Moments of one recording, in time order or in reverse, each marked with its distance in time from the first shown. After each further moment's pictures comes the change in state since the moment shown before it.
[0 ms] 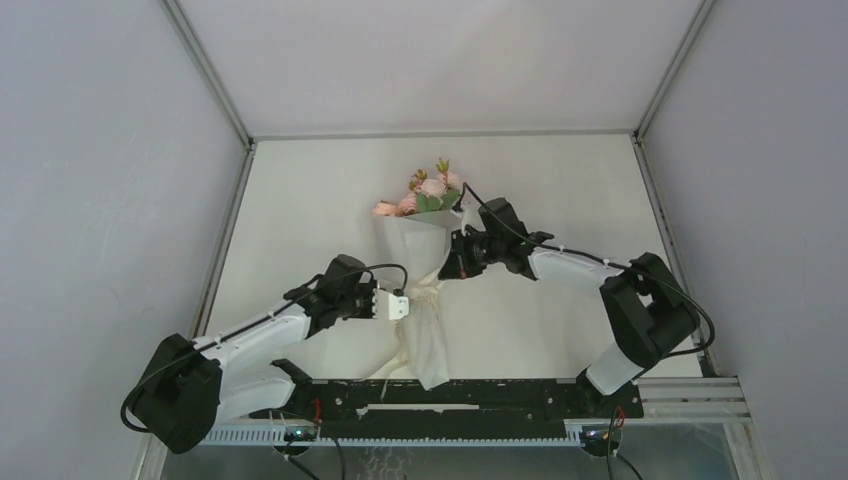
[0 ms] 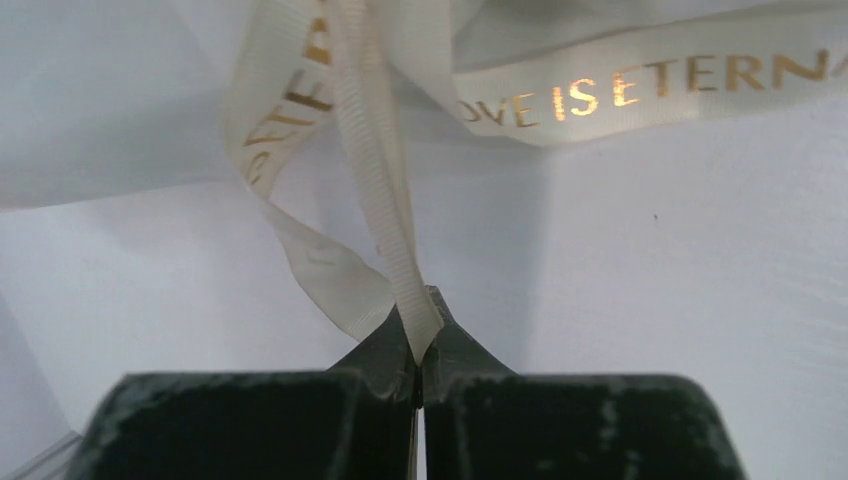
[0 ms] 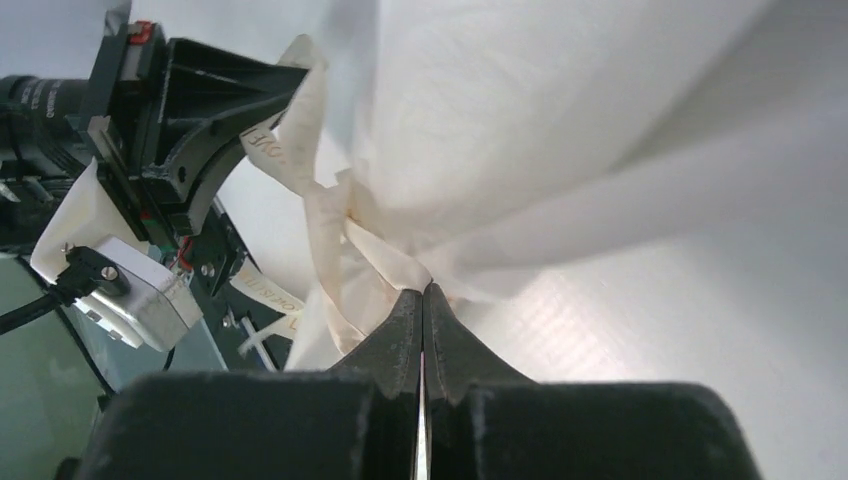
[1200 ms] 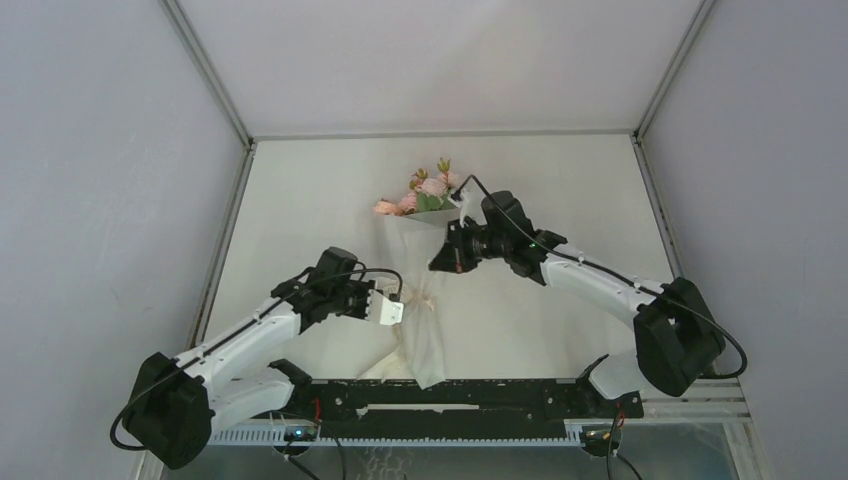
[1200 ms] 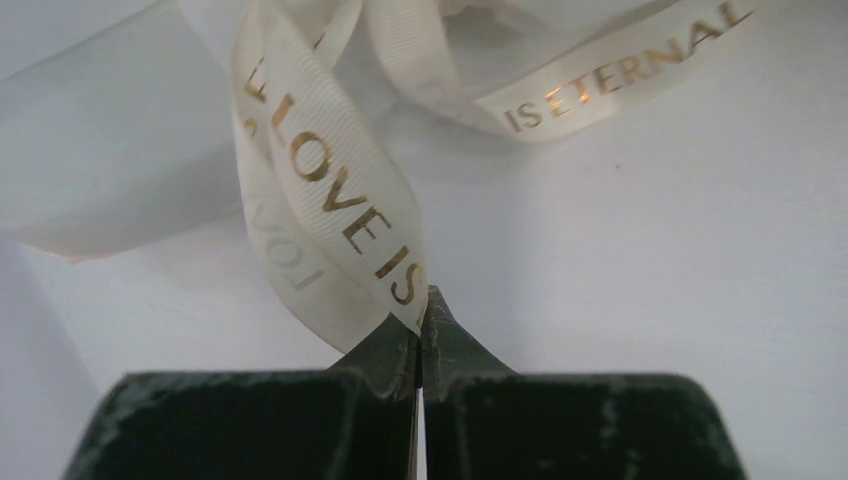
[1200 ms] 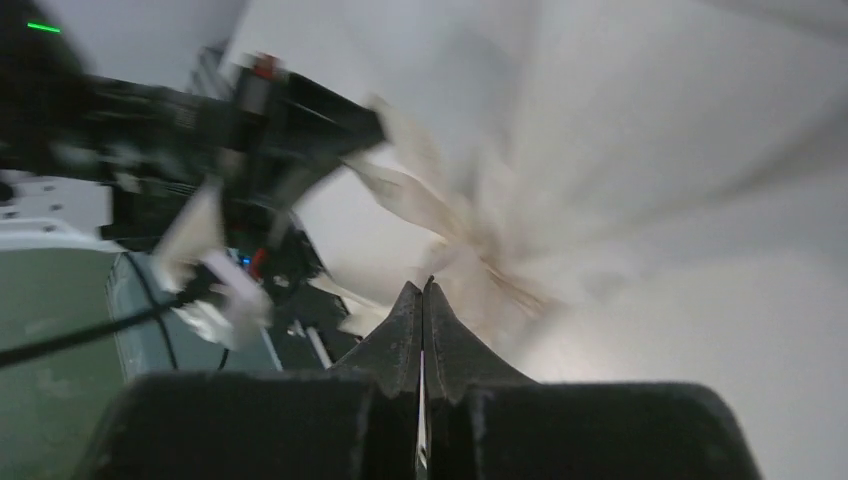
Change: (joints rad) left arm 0.059 -0.087 0.087 -0.208 0.116 0.200; right arm 0.008 -0.168 -0.025 -0.053 0.039 0.077
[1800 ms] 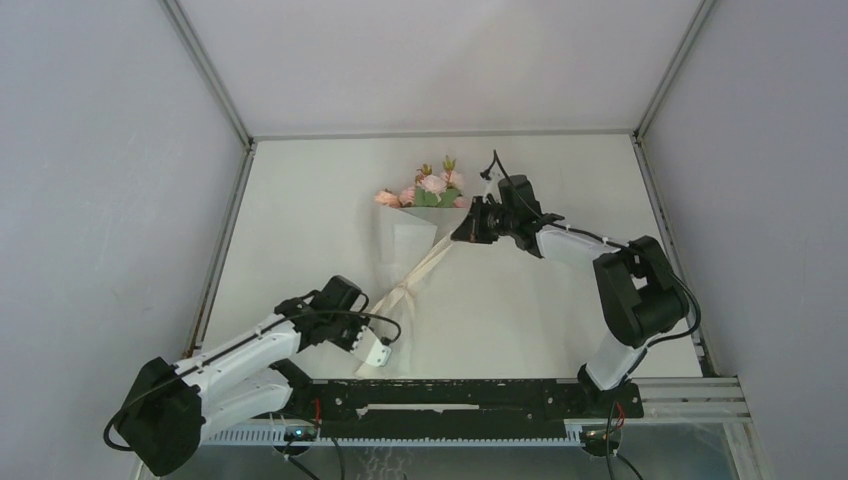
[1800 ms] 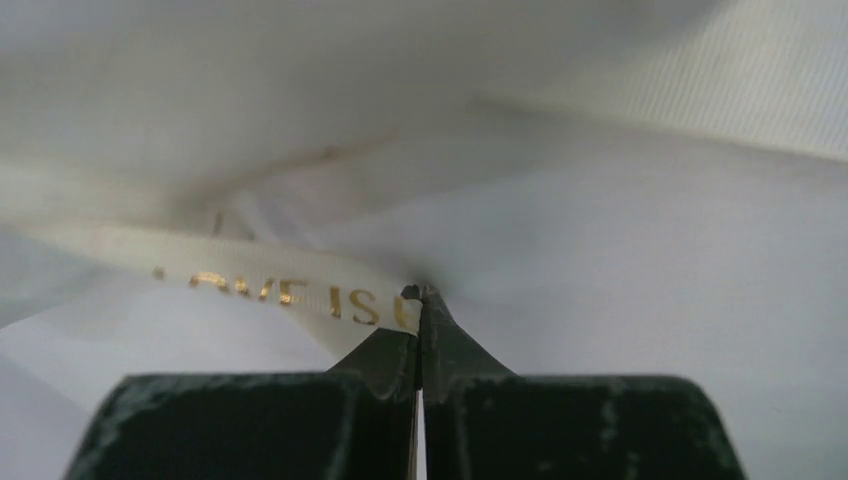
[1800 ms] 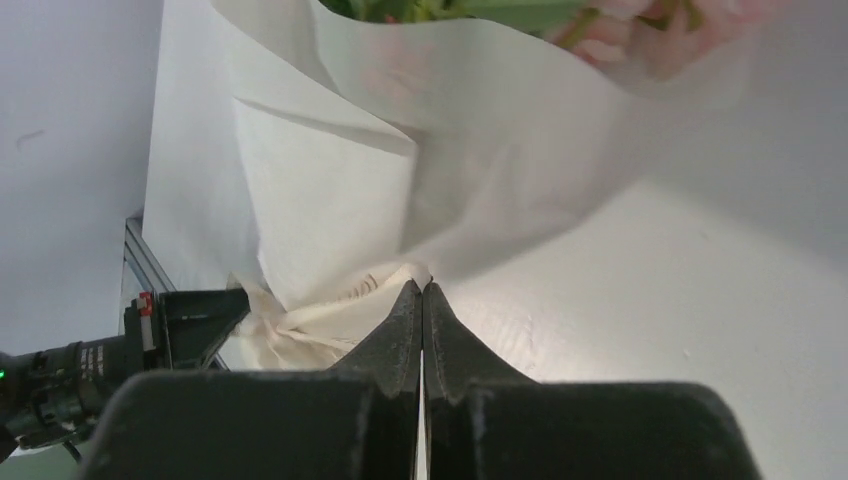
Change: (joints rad) left arm -0.111 -0.064 -0.114 -0.160 -0.109 0.159; right arm -0.179 0.264 0.127 0.150 0.073 0.066
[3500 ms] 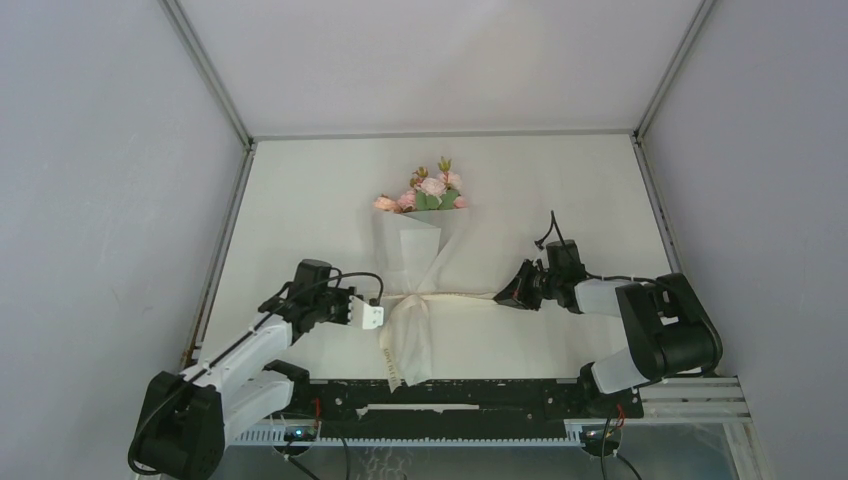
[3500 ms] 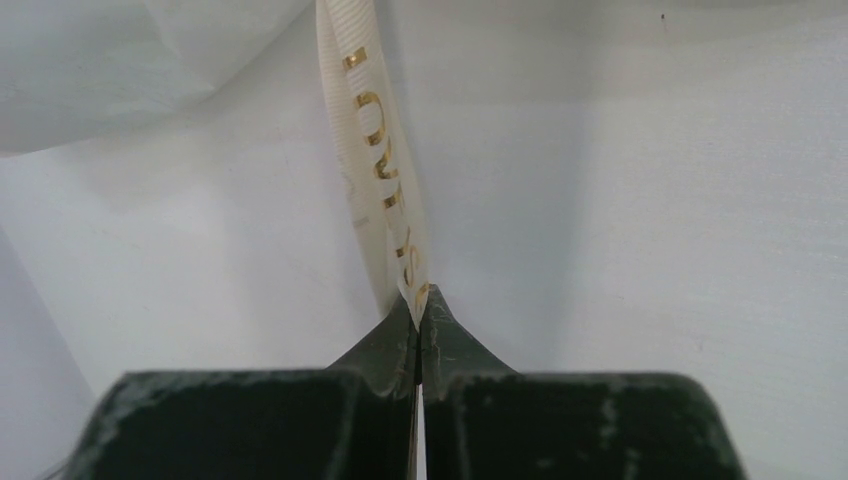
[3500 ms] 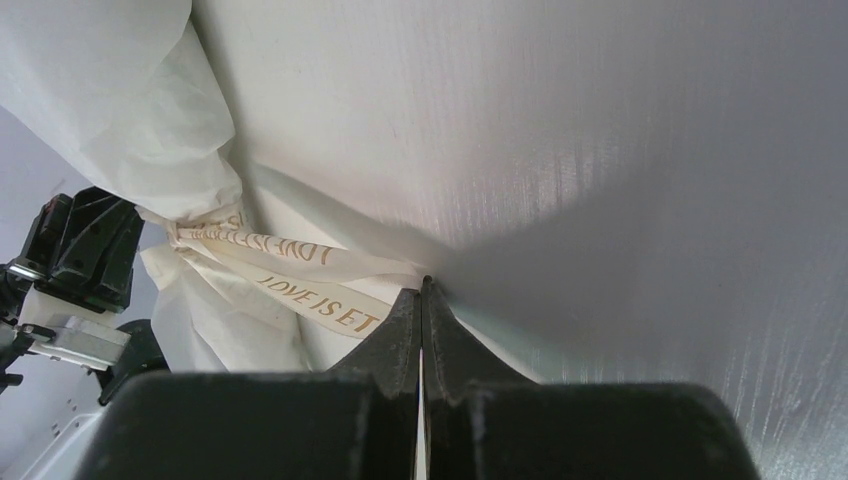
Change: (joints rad) left arm 0.328 0.003 -0.072 0.283 0.154 -0.023; right arm -0.215 -0.225 -0.602 0.088 -0.106 0.215
